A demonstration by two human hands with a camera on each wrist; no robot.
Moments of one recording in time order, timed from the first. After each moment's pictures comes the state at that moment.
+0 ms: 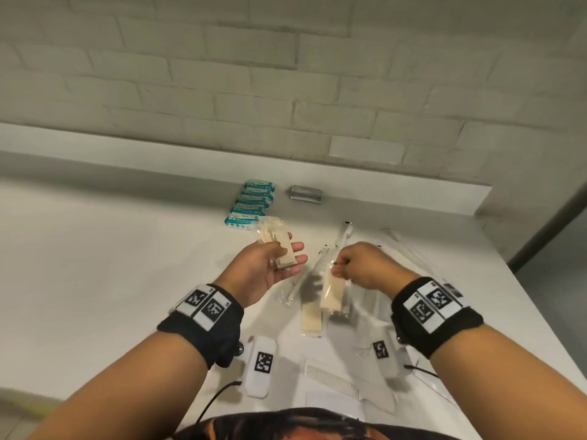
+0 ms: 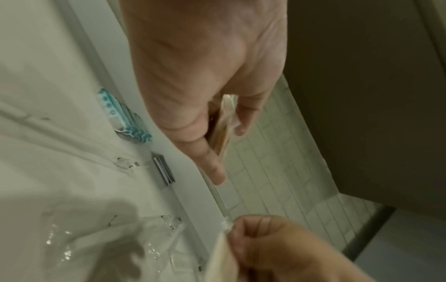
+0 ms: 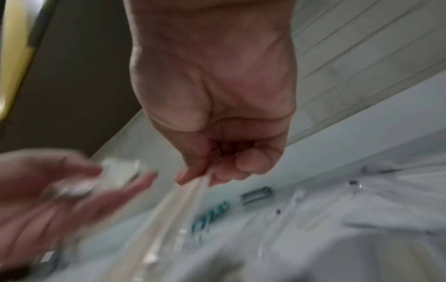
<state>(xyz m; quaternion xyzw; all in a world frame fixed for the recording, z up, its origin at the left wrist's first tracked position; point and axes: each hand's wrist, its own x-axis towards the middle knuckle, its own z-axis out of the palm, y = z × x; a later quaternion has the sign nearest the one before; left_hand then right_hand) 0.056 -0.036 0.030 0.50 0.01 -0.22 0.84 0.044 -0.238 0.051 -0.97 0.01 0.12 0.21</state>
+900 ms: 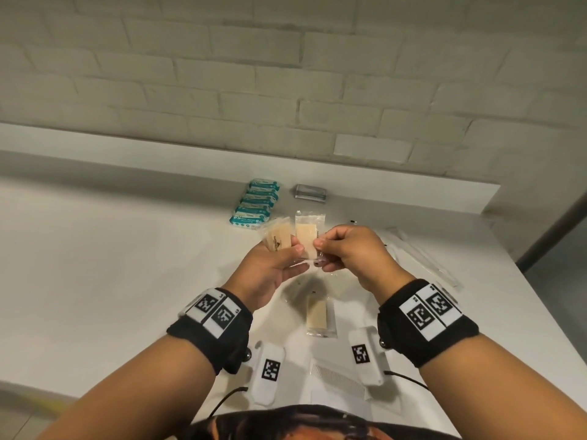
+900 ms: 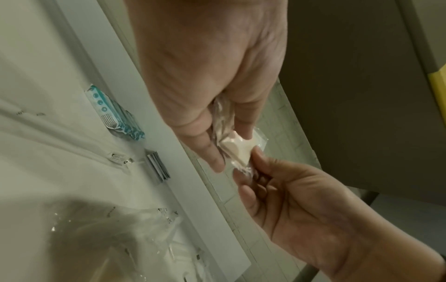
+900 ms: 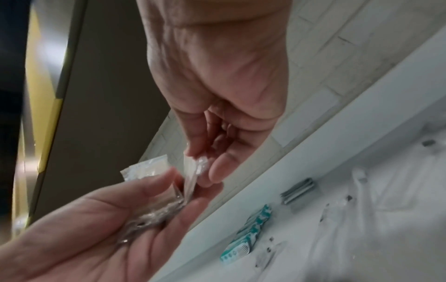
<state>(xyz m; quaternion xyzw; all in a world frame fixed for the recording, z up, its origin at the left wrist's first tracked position) 0.048 -0.041 0.026 0.53 -0.05 -0.17 0.83 0.039 -0.207 0.061 -0.77 0.05 0.04 0.63</state>
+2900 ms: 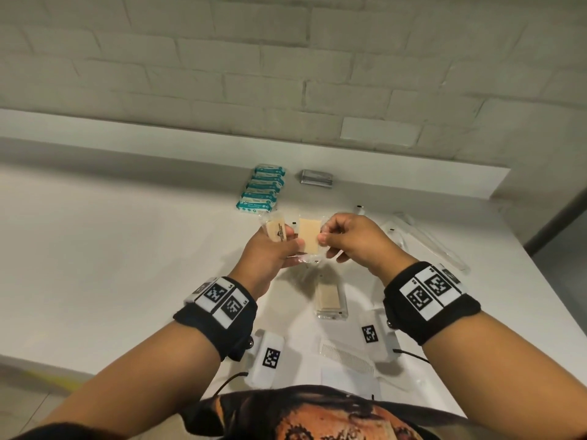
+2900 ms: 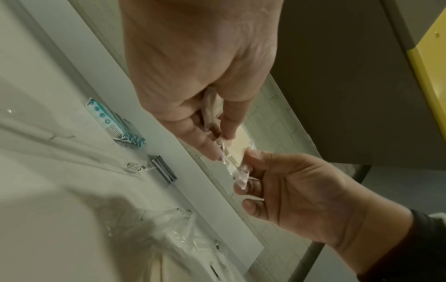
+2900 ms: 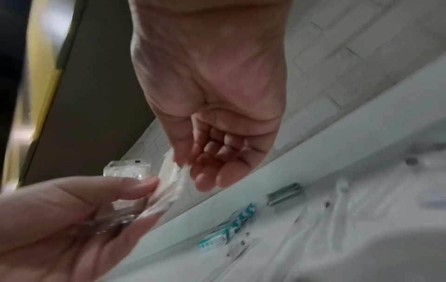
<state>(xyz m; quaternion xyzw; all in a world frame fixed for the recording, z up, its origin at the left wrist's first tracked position) 0.044 -0.031 0.019 0.63 0.00 -0.10 0.77 0.039 -0.201 0.052 -0.85 0.01 0.06 0.53</state>
